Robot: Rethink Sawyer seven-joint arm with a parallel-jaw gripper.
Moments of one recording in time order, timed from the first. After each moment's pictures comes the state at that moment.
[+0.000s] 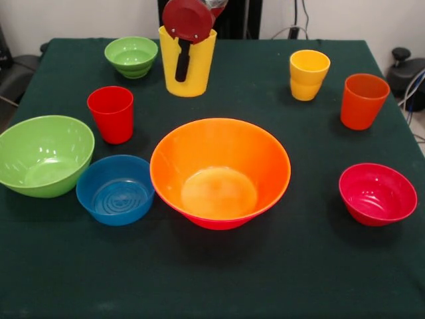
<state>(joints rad) -0.12 -0.62 -0.24 1.44 0.03 0.62 3.20</state>
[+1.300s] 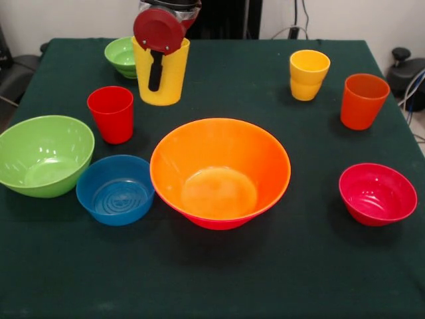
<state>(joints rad) -0.21 -0.61 -0.17 1.41 -0.08 0.62 3.20</state>
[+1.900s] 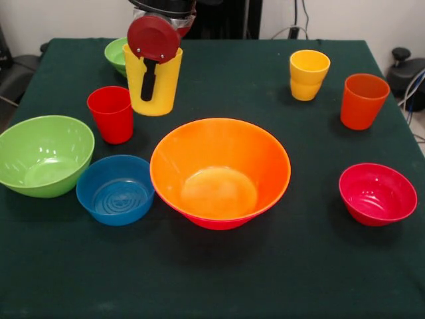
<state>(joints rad) -0.21 -0.59 -0.15 1.35 -0.11 0.62 3.20</state>
